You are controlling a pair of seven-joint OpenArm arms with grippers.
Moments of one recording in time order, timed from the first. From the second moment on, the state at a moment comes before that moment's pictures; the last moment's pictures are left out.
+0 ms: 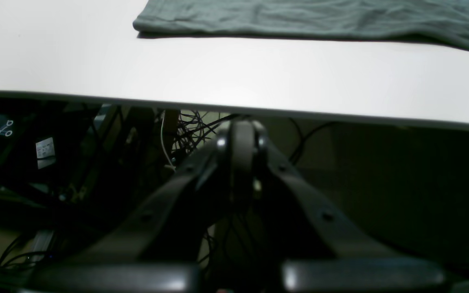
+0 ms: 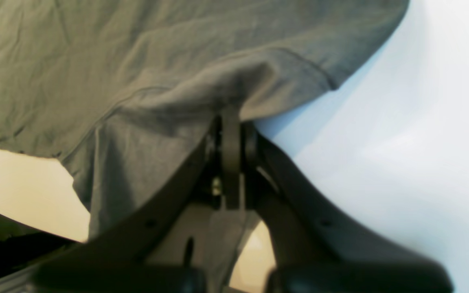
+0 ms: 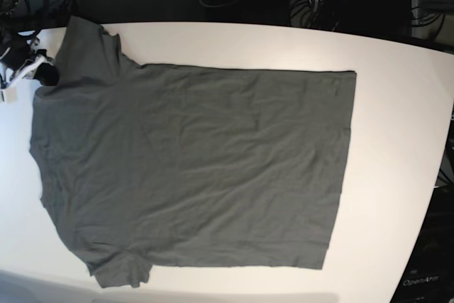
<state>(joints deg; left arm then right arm) 48.3 -0.3 -0.6 74.0 -3.5 1.0 -47.3 -19.0 25.6 35.3 77.1 50.3 39.3 -53.8</state>
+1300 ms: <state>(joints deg) 45.8 -11.5 -8.8 110.7 -26.6 1.2 15.5 -19.1 25.8 32.8 77.0 50.2 39.3 -53.5</state>
